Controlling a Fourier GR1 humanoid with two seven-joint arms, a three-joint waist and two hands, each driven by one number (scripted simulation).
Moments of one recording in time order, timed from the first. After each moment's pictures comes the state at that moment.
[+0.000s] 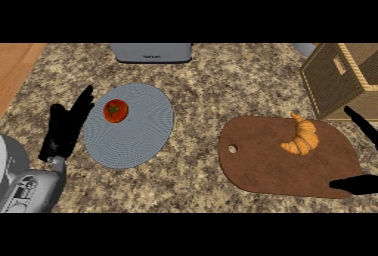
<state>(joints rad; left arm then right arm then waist) -0.23 0.33 -0.07 -1.37 0.03 0.10 0.23 -0.01 -0.46 -0.22 -1.45 0.41 0.25 -0.22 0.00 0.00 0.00</state>
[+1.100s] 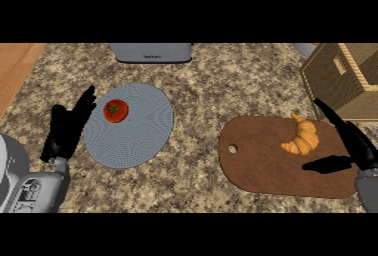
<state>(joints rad) -0.21 0.24 0.02 -1.41 -0.07 0.02 0.25 -0.19 -0.36 -0.18 -1.19 0.54 0.17 -0.27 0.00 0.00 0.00</state>
